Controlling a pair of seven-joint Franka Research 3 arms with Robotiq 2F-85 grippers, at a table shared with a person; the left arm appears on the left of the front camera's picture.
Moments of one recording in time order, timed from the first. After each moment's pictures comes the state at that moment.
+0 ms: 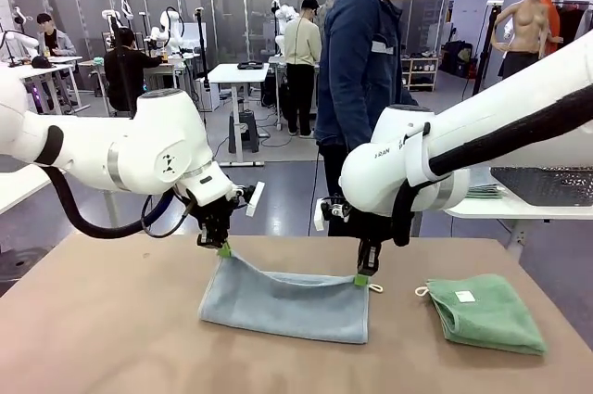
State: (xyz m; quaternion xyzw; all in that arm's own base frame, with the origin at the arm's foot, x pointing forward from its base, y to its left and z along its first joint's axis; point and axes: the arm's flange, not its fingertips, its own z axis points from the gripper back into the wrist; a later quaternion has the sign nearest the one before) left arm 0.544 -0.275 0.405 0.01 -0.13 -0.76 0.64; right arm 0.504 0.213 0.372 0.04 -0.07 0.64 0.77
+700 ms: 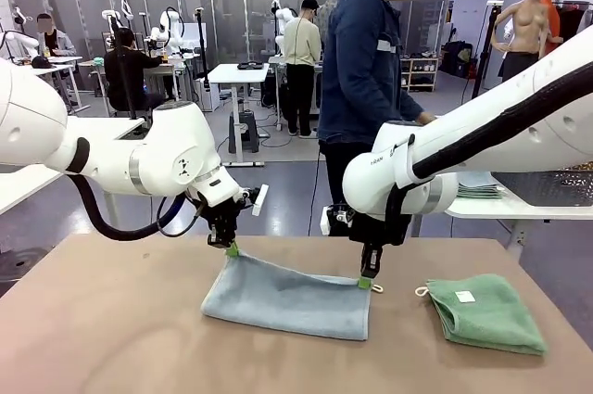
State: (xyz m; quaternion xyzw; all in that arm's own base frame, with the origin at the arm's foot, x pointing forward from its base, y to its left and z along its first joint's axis) left arm 0.590 -0.278 0.373 -0.01 -0.13 -0.76 0.64; right arm 0.548 0.198 0.331 0.05 -0.04 0.63 0.78
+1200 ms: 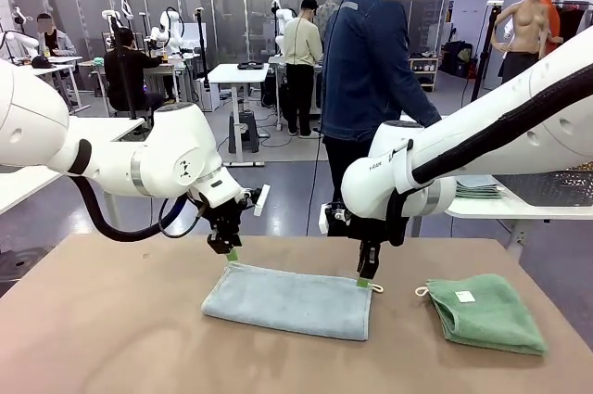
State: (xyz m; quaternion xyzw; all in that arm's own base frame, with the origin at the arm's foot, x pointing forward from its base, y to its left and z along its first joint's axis) left arm 0.590 -0.281 0.374 -0.01 -0.13 -0.76 0.64; right arm 0.554 0.202 0.335 0.03 -0.07 0.64 0.77
